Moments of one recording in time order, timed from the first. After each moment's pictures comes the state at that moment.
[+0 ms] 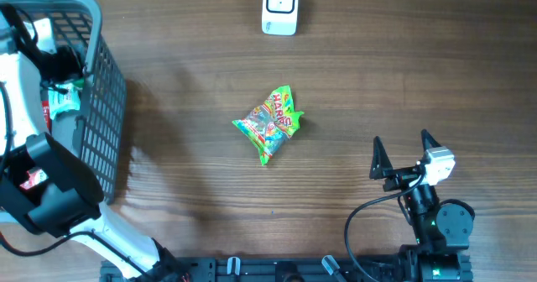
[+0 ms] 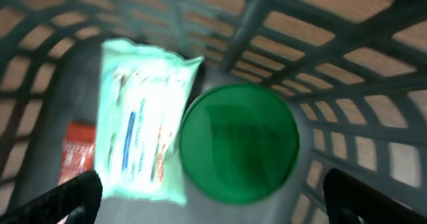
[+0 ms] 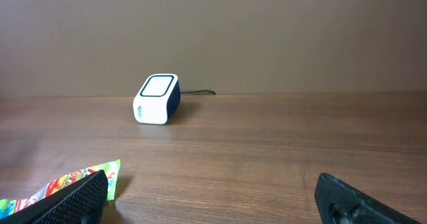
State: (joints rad) left arm 0.49 1.98 1.71 -0.88 0.09 0.17; right arm -0.02 0.03 0.01 0.01 -0.19 0.09
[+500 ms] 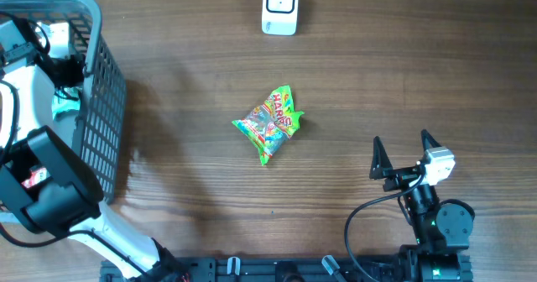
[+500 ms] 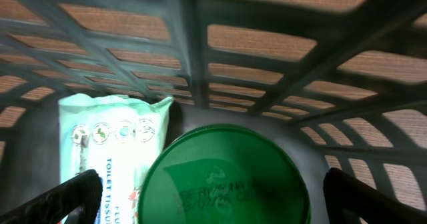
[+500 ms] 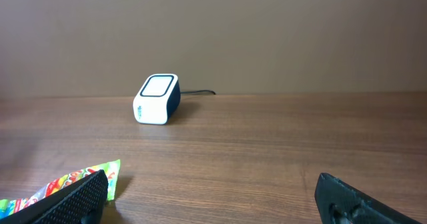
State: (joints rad) left arm 0.49 1.99 1.55 -0.62 0.17 0.32; right arm -0.02 0.03 0.01 0.01 -0.19 0.09
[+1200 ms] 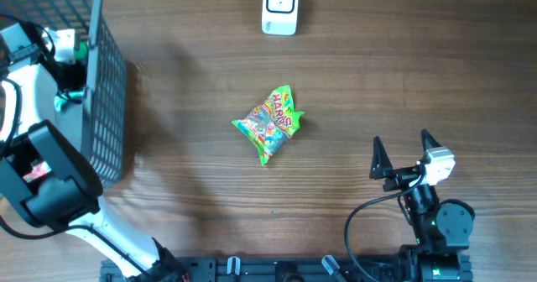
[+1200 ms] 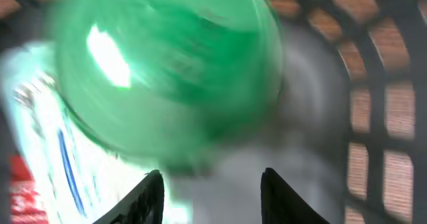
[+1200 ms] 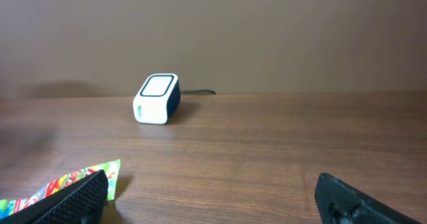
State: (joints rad) left arm 0.48 2.02 1.55 -0.65 0.15 0.34; right arm -0.02 0.03 0.01 0.01 -0.19 0.09
